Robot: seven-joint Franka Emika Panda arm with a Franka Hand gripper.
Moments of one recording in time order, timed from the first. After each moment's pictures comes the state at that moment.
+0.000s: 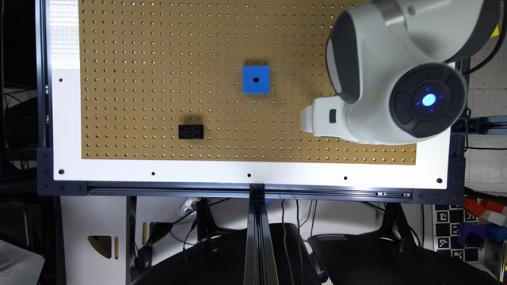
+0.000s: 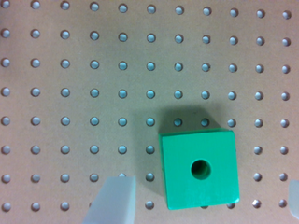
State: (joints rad) arm 0.17 0.51 0.17 -1.89 -0.01 2.44 1.08
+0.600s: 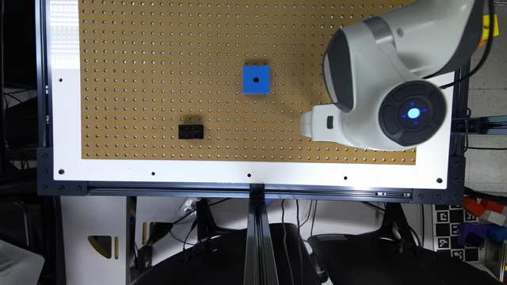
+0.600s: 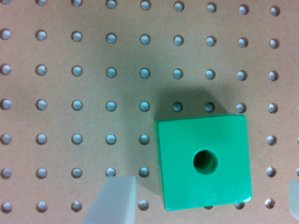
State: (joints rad) arm 0.17 0.58 0.17 -1.88 -0.01 2.49 1.08
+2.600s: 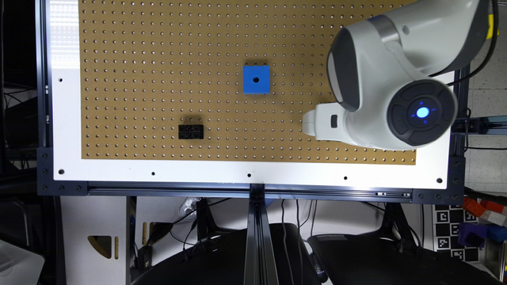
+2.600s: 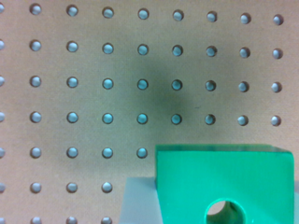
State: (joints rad) arm 0.19 0.49 0.16 -1.88 -0.01 2.40 1.09
